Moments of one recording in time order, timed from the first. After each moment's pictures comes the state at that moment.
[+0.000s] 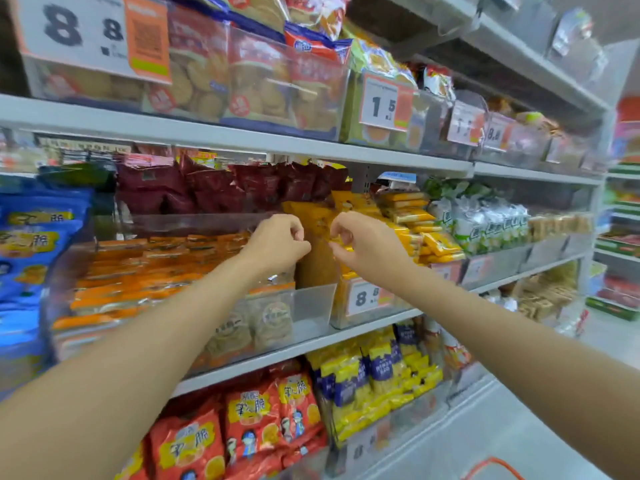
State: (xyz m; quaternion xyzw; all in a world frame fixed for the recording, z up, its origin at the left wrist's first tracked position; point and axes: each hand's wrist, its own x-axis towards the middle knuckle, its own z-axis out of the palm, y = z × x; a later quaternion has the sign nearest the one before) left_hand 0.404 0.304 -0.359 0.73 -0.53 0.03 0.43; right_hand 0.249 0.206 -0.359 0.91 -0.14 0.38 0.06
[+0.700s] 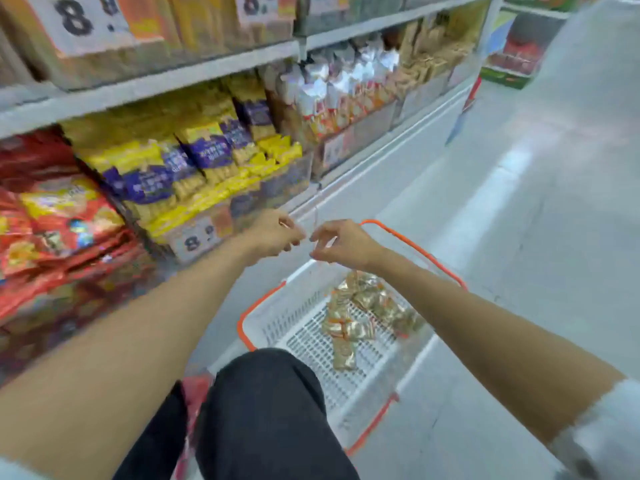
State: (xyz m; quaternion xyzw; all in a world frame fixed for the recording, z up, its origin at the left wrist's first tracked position) left_hand 0.154 0.197 -0.669 0.72 -0.52 -0.39 0.26; right_hand -0.015 0.147 -0.694 0.81 -0.44 0.13 -0.37
